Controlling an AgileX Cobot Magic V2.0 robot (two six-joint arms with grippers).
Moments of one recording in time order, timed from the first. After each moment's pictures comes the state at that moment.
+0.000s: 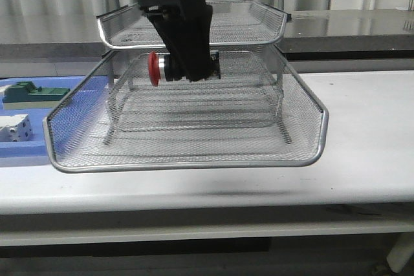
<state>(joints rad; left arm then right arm) -0.63 2.00 -1.86 -0.14 1.25 0.64 0.13 0.42 -0.73 0.05 1.06 -0.06</state>
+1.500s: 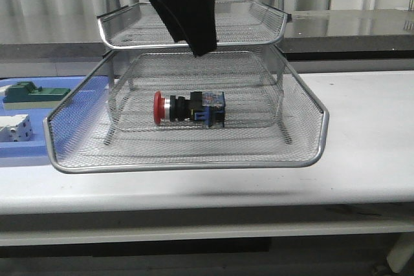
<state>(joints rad) -0.63 1.91 -1.87 -0.14 1.24 0.59 0.13 0.42 -0.73 0.05 1.06 -0.06</state>
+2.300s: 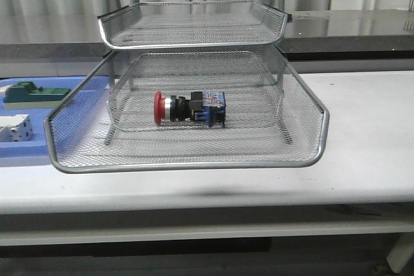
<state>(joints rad) -0.21 1.40 -1.56 -0.18 1.22 0.46 0.13 0.42 -0.73 0.05 1.06 -0.06</state>
